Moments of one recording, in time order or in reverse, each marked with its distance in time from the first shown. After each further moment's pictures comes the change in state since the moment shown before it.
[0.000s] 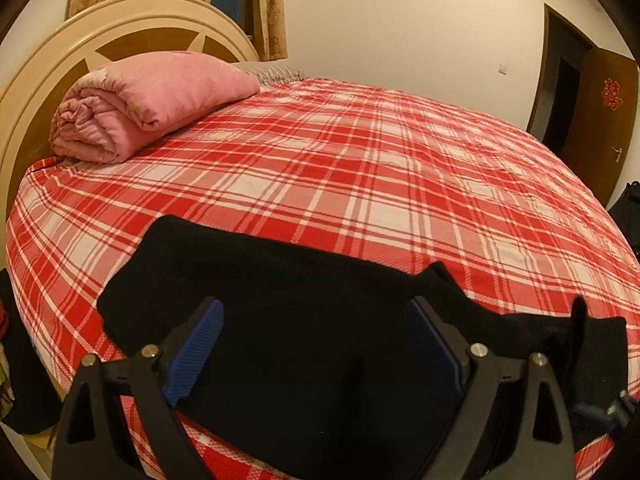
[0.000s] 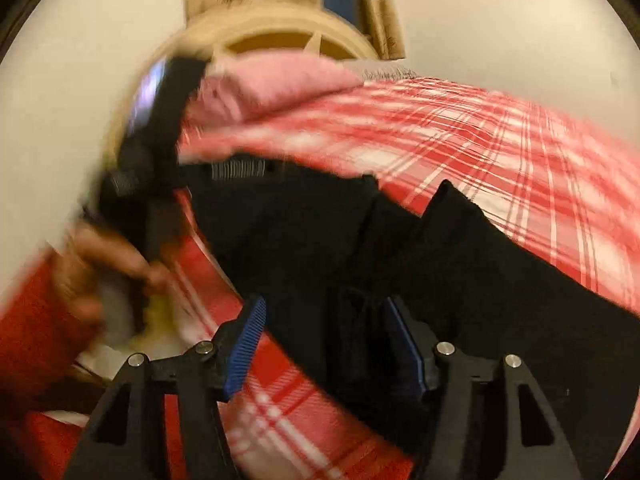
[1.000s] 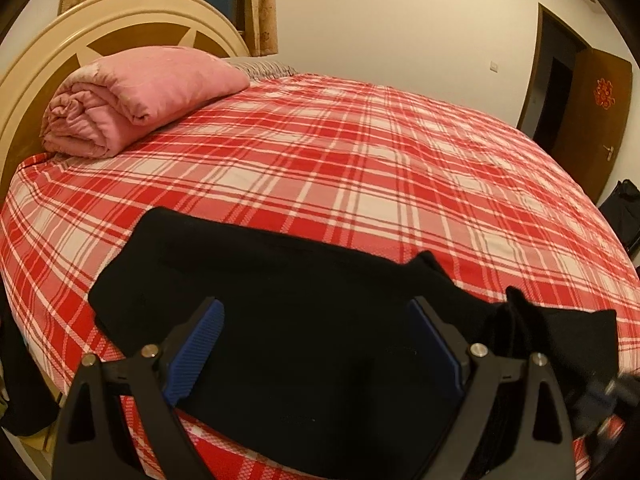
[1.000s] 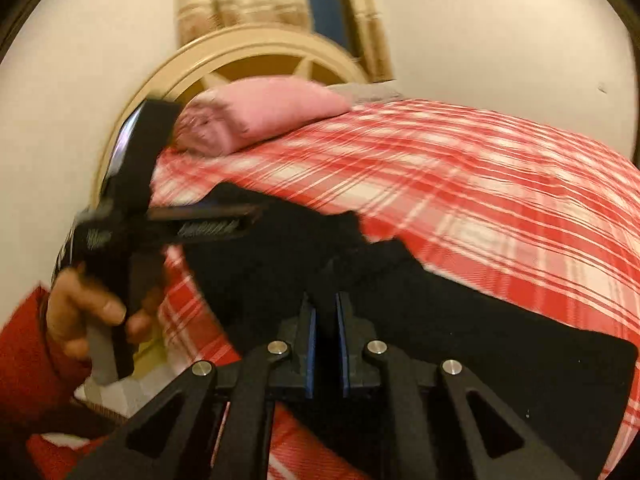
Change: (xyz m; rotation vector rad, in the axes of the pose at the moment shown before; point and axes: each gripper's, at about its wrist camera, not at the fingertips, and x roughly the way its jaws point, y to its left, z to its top) left arm -0.002 0.001 -0.004 0.001 0.021 -0.042; right arm 0.013 0.012 0.011 -0.075 -0.043 -0.044
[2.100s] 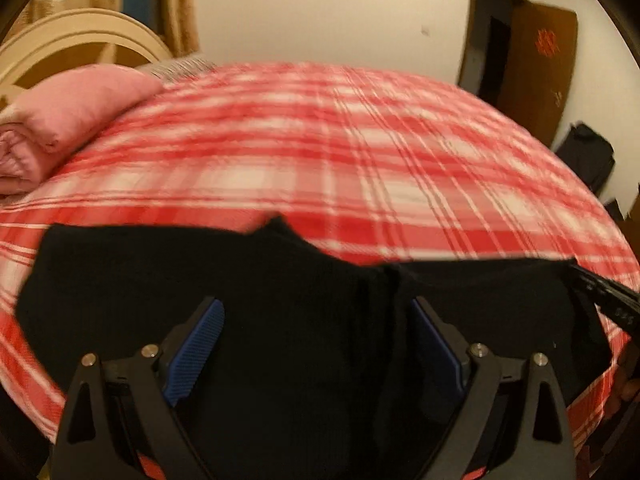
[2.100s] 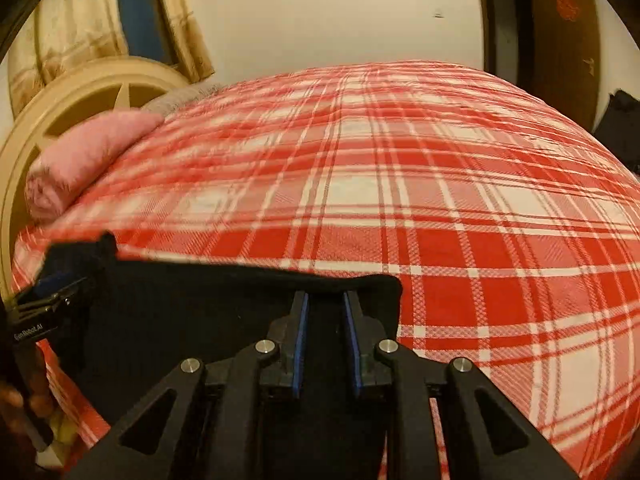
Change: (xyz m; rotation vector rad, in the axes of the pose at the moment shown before) left arm 0.002 -0.076 -0.018 0.157 0.020 -0.142; right arm -0.065 -0.162 -0.044 0.434 0.010 -0.464
